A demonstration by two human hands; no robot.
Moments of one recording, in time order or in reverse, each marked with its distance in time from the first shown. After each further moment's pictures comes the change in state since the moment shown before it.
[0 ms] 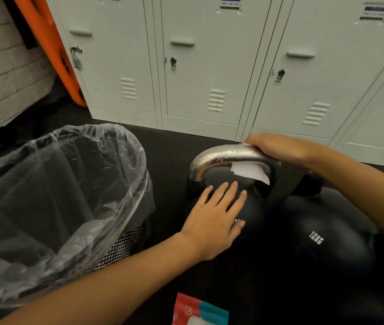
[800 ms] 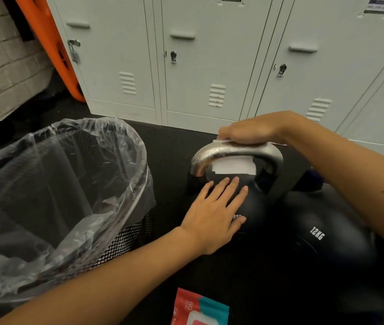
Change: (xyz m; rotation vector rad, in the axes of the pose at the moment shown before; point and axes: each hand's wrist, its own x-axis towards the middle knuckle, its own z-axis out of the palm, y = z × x) left_hand -0.001 -0.005 0.003 0.008 0.036 0.031; right_hand 0.015 -0.059 -0.006 -0.191 -0.284 0.054
